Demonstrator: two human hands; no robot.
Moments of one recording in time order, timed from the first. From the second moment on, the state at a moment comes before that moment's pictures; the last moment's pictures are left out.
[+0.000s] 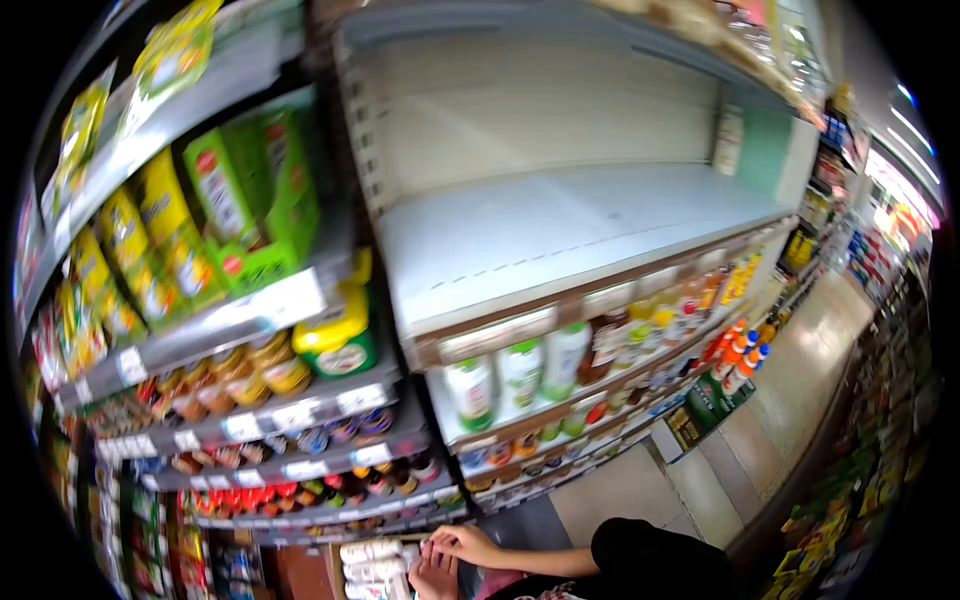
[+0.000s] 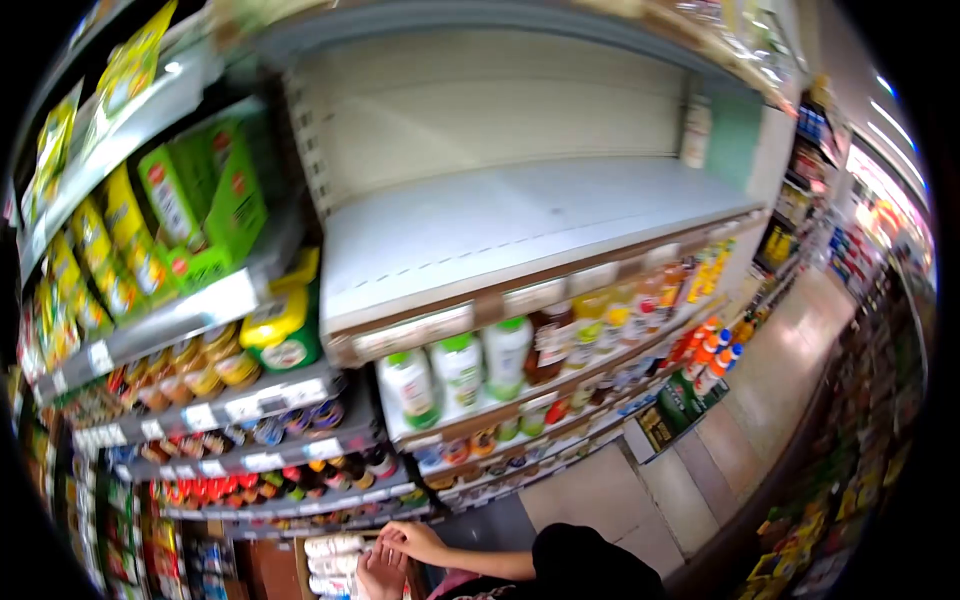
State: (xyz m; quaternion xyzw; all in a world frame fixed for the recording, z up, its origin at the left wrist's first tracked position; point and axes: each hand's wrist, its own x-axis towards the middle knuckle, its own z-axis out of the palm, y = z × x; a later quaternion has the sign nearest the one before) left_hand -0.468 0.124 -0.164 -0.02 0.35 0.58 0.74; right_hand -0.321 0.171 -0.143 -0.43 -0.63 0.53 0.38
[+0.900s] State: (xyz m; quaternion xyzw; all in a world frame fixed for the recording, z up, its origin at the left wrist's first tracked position) left_hand -0.018 0.043 0.095 0.43 0.08 0.35 0.83; right_hand 0.108 -0.043 0.089 -0.56 -0.41 0.17 0.70
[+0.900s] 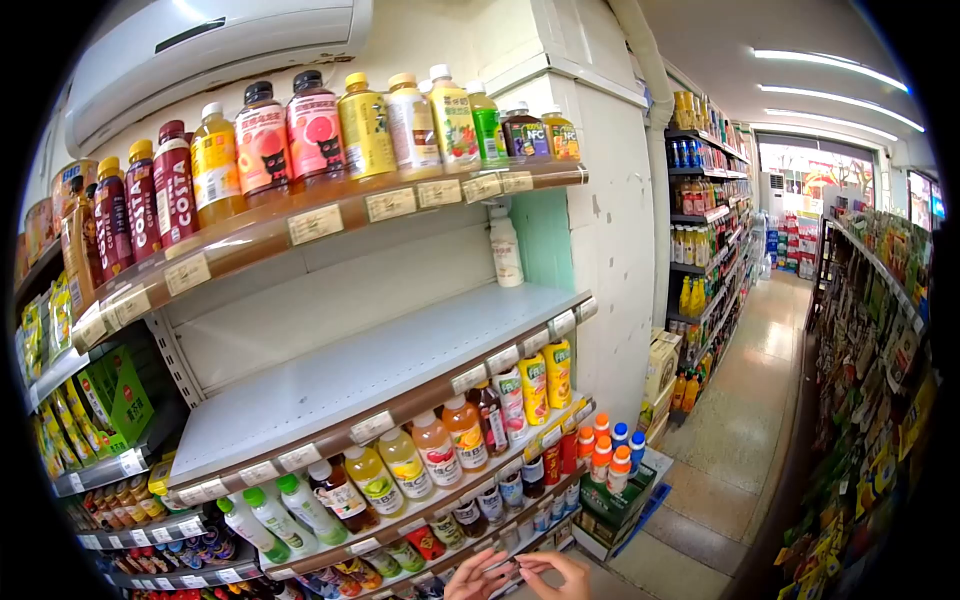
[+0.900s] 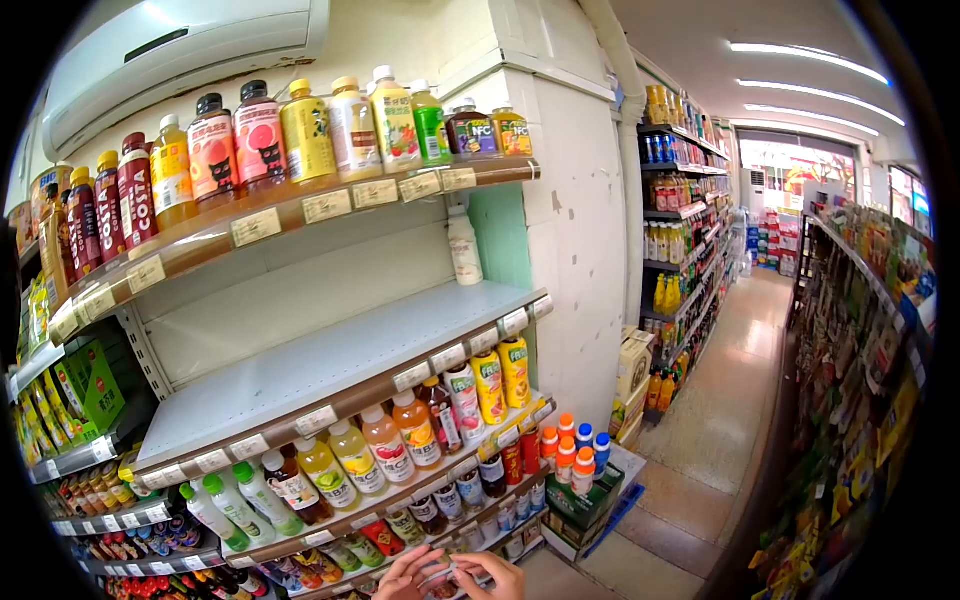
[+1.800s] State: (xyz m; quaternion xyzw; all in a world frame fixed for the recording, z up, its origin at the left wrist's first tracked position) left_hand 0.237 0.136 0.201 0.55 0.04 0.49 0.67; right_hand 0.383 0.087 0.297 -0.49 -0.61 -0.23 0.58
